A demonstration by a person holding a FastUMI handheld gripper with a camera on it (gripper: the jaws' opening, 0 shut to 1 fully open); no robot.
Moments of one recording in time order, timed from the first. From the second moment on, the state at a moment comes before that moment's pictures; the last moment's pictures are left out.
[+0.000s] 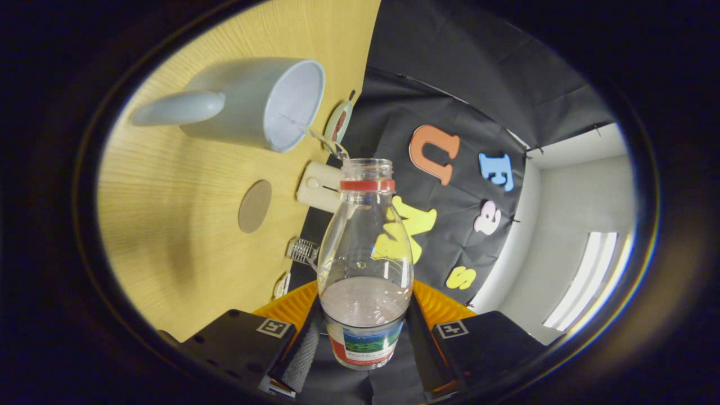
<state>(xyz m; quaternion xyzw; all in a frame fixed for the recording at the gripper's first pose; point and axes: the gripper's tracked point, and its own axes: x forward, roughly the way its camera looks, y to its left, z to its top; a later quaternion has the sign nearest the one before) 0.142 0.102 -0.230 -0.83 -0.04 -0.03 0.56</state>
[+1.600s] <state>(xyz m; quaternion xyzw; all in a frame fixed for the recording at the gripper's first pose) 0.133 0.139 -0.189 -0.87 -0.09 -0.05 0.48</state>
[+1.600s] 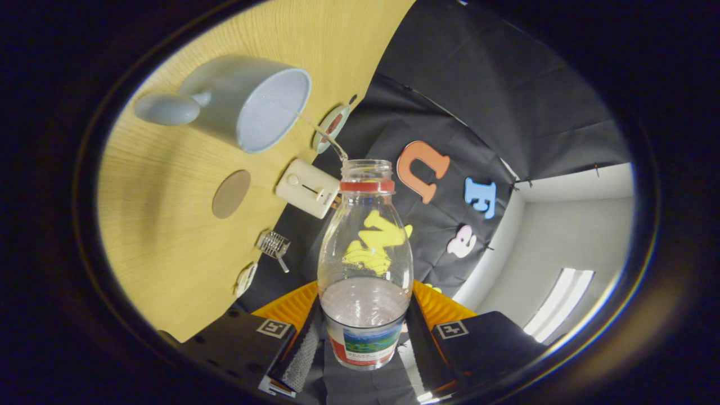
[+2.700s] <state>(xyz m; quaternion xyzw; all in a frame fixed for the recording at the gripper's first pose) 0.136 0.158 -0.169 -0.89 -0.13 -0.05 0.44</state>
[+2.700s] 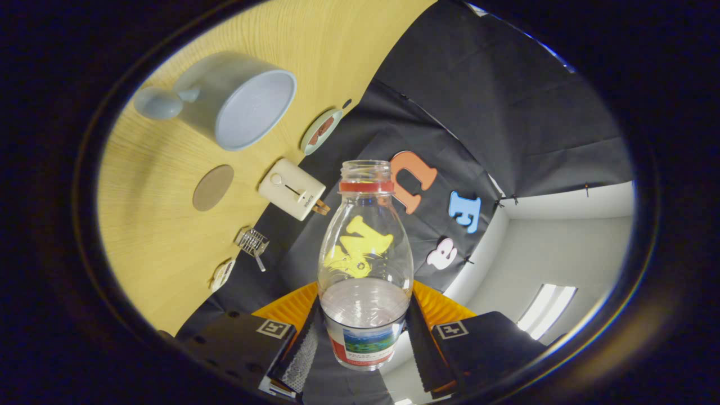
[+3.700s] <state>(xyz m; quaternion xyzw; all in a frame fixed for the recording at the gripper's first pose) 0.149 0.123 -0.166 -0.61 0.02 -0.02 0.79</state>
